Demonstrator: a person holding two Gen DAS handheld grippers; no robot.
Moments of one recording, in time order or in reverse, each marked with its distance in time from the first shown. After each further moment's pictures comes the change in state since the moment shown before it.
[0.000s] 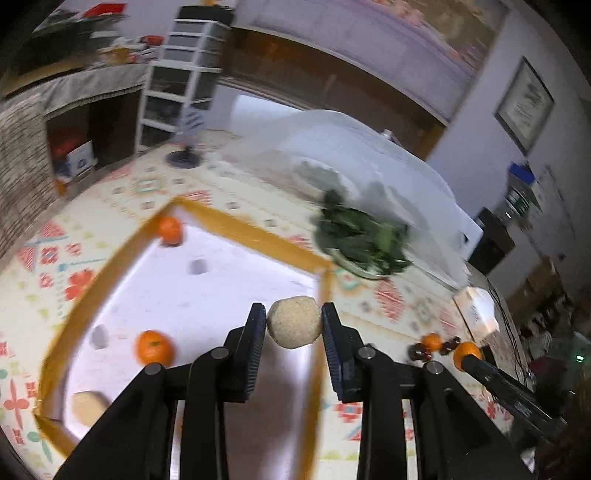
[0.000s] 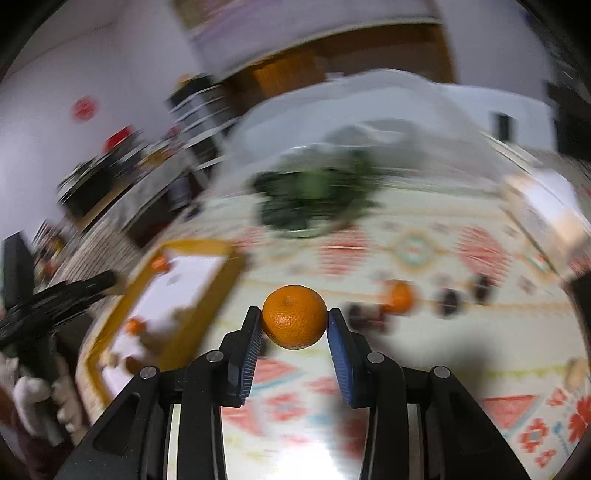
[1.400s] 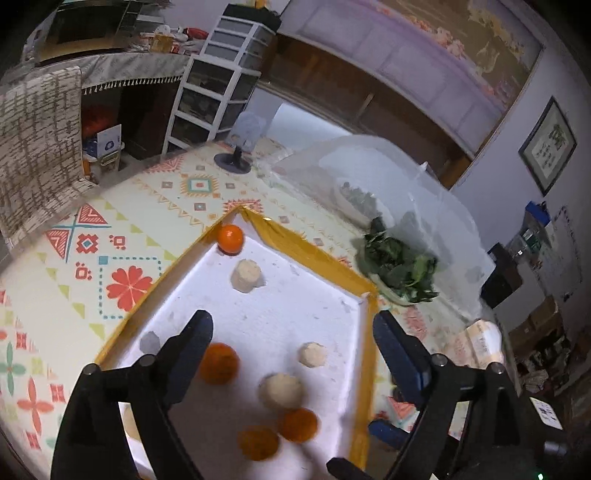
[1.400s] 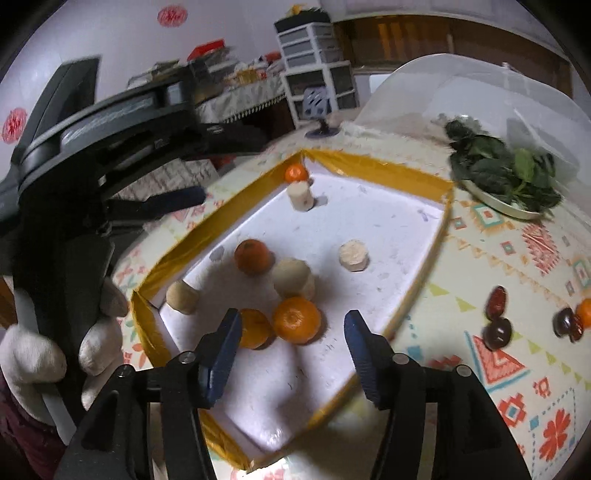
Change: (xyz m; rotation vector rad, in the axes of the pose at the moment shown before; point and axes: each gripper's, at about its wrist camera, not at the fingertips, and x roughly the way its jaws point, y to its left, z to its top) left arm -0.019 0.051 0.010 -0.123 -0.049 0.018; right arm 0.080 0.149 -0.050 -0.219 0.159 0.119
